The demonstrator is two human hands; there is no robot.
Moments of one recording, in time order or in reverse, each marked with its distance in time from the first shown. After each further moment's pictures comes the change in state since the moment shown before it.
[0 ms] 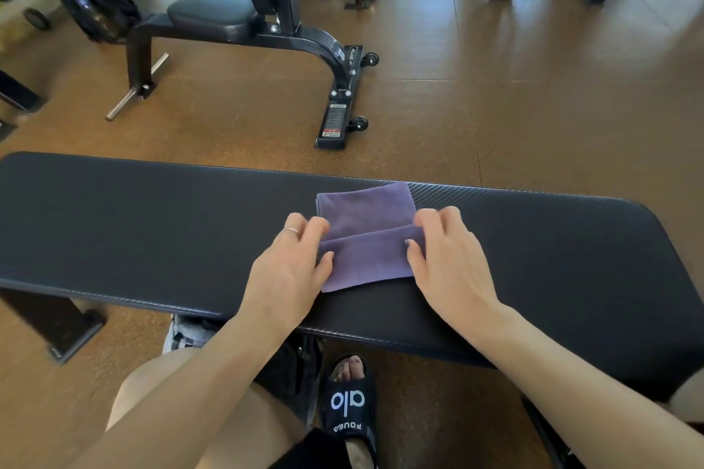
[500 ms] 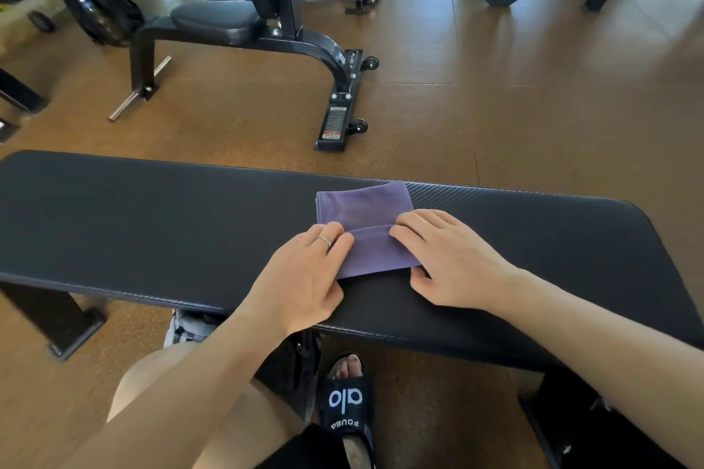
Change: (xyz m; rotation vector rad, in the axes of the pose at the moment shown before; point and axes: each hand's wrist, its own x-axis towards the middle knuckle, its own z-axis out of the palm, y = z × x) left_hand -0.002 0.004 -0.001 0.193 -0.141 0.396; right_hand 0.021 0.021 -0.022 -0.209 -0.352 -0.539
